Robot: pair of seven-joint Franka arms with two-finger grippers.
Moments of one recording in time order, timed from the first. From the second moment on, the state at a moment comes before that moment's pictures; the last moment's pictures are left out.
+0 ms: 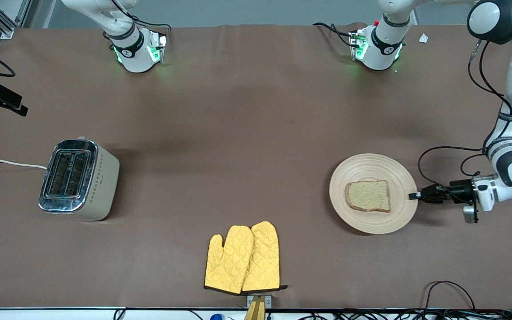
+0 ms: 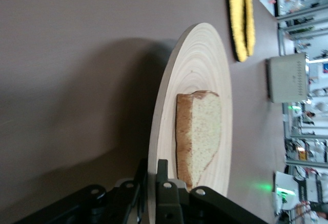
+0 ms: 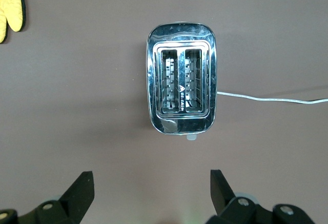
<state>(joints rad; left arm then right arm) 0.47 0.85 -0.24 -1.52 -0.79 1.85 0.92 0.03 0.00 -0.11 -1.50 0.01 1.46 -0.01</state>
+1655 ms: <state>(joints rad) -0.04 0.86 -0.48 -1.68 -1.17 2.38 0.76 0.03 0.00 -0.11 -1.50 0.01 1.46 -0.01</state>
